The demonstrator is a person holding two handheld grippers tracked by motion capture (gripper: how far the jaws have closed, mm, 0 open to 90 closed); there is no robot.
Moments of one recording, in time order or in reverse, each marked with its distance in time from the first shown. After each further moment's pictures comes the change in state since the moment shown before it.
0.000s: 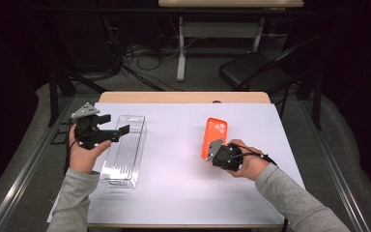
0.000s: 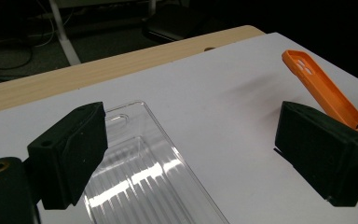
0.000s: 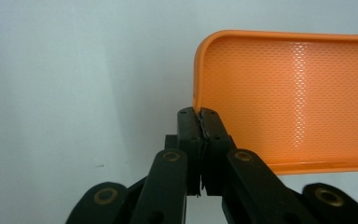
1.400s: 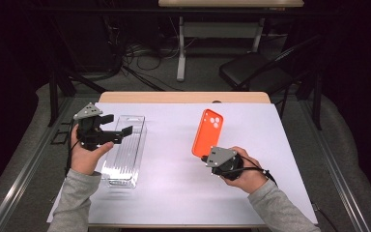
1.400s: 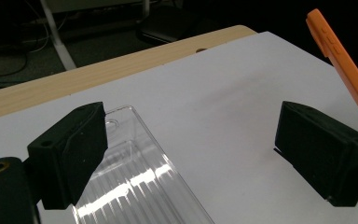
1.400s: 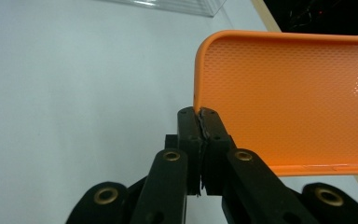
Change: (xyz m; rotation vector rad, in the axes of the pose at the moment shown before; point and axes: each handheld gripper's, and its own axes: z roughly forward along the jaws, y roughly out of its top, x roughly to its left) left arm -0.012 0.004 -0.001 -0.003 -0.014 0.032; right arm 0.031 0.008 -0.025 -0.334 -0.160 0.055
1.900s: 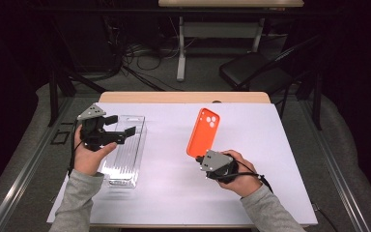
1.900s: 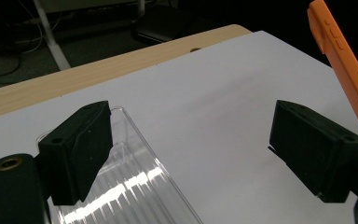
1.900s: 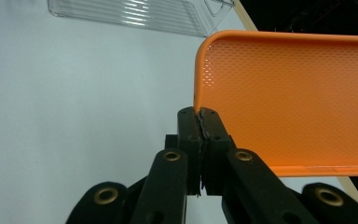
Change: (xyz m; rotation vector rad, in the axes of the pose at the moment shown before) left arm -0.006 -0.001 0.005 -0.001 -0.017 0.000; right arm 0.014 0.009 0.005 -0.052 -0.053 -0.013
